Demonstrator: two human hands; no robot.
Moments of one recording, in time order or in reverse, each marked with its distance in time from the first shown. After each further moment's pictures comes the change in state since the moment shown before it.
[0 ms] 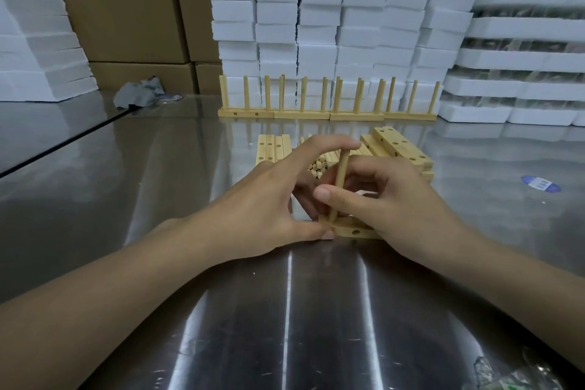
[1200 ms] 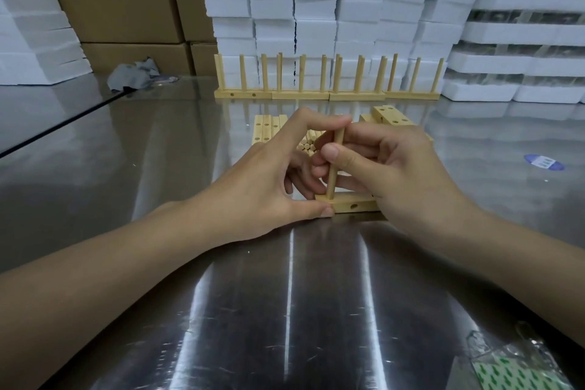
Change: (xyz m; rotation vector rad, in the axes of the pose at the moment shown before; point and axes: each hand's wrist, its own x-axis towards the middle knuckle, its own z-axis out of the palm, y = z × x) left_hand -0.002 -0.006 0.008 -0.068 0.079 -0.045; right_hand -0.002 -0.001 0.004 0.365 0.080 0.020
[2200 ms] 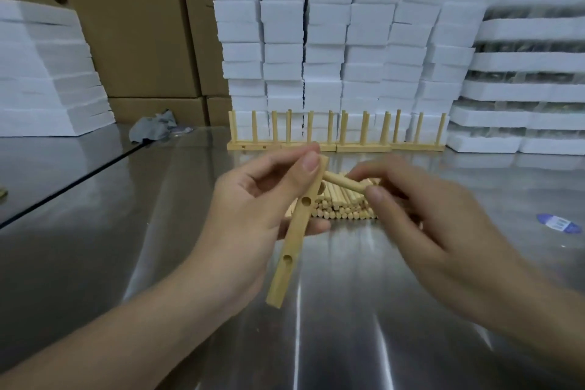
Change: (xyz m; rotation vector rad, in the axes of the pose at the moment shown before) left_hand 0.007 0.050 -0.014 -0.756 0.484 -0.241; right_hand 0.000 -0.044 -0.018 -0.690 0.062 -0.226
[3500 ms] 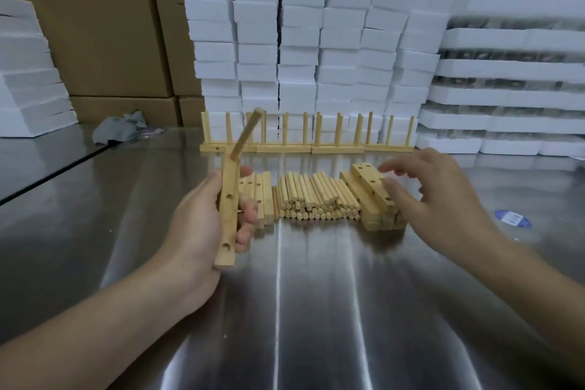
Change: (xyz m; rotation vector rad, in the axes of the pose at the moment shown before) left_hand 0.014 -0.024 -0.021 -0.065 0.216 -0.264; right_hand 0.005 0.090 -0.025 -0.378 0.098 0.295
